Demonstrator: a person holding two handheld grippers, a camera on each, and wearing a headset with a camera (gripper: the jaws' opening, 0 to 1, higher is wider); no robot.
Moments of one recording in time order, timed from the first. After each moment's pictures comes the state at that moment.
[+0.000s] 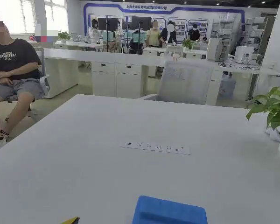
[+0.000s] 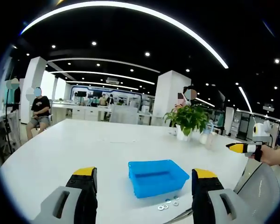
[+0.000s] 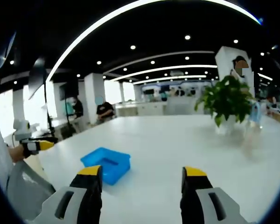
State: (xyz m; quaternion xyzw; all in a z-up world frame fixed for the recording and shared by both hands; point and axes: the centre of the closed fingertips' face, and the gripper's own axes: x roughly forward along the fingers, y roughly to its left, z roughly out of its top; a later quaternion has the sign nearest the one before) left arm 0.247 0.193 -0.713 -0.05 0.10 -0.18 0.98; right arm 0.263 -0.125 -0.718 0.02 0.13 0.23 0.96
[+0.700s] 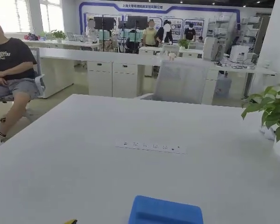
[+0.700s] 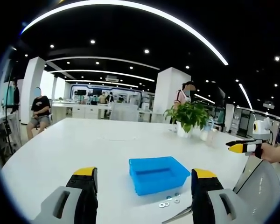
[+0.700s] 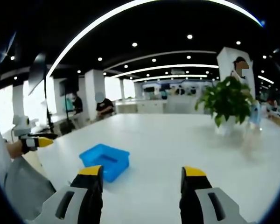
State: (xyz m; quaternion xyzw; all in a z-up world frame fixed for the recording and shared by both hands) left arm 0.247 0.191 -0.716 -0.05 0.10 -0.19 0.98; right arm 0.263 -0.123 -0.721 0.00 0.14 0.23 0.96
